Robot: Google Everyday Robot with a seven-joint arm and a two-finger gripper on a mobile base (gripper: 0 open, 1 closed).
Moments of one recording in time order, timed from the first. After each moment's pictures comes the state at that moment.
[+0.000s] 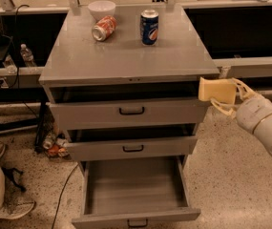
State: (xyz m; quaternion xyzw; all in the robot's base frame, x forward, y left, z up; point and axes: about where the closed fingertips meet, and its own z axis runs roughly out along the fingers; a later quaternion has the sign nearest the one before) arm 0.594 -0.287 0.825 -0.42 0.59 -0.20 0.66
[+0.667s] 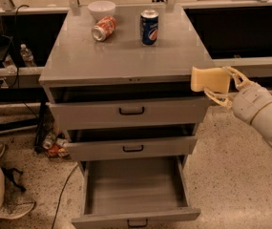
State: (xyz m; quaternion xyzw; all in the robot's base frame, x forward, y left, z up) arm 0.596 -0.260 0.863 -0.44 0.56 -0.18 0.68
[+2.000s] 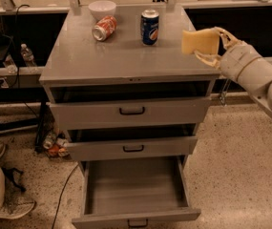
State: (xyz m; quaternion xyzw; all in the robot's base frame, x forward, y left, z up) arm 0.688 -0.237 0.933 -0.45 0.50 -0.20 0.71
